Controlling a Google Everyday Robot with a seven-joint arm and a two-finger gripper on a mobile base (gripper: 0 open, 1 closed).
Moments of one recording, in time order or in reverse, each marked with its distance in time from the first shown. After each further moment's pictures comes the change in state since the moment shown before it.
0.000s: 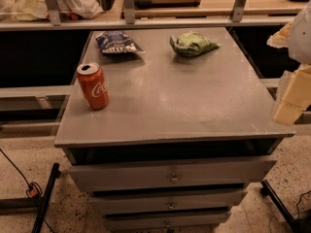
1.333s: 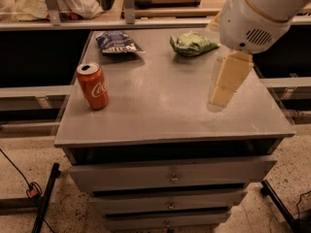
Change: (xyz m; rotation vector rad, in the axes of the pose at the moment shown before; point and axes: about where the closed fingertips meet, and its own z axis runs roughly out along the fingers) arm -0.104 -0.013 0.022 0.002 -0.127 -0.149
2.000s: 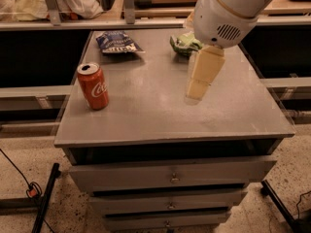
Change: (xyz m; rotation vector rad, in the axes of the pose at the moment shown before) arm -0.043 -0.014 0.018 -0.006 -0.059 -0.051
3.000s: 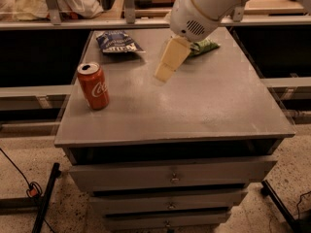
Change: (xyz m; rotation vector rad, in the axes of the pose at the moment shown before) arm -0.041 -0.058 0.049 0.024 -0.200 0.104
